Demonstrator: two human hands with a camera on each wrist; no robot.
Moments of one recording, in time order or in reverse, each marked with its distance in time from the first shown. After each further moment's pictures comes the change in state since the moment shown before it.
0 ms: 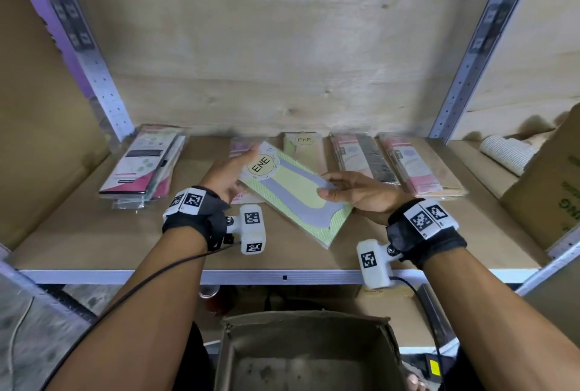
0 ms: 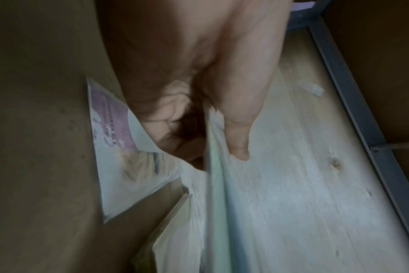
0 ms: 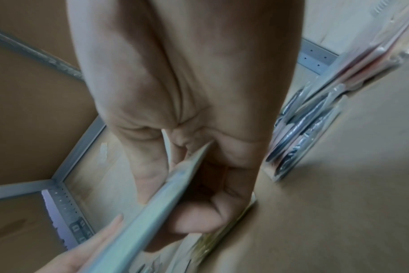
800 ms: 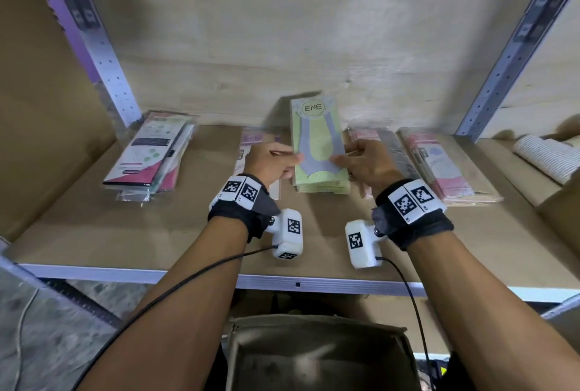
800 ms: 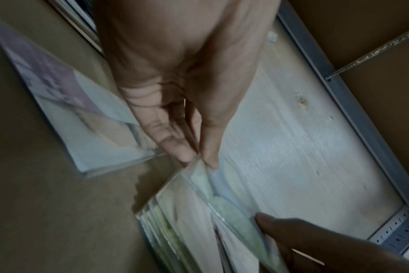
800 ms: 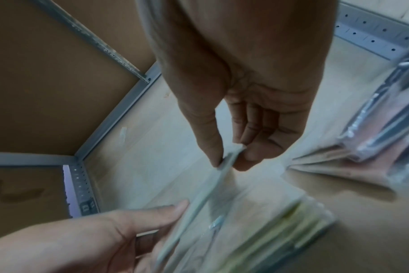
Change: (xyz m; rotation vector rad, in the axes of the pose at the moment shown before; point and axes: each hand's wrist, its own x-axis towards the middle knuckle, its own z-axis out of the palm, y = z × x) left_hand 0.032 -0.015 0.042 0.126 0.019 0.129; right_hand 0.071 -0.006 -0.003 -0.118 0.610 0.125
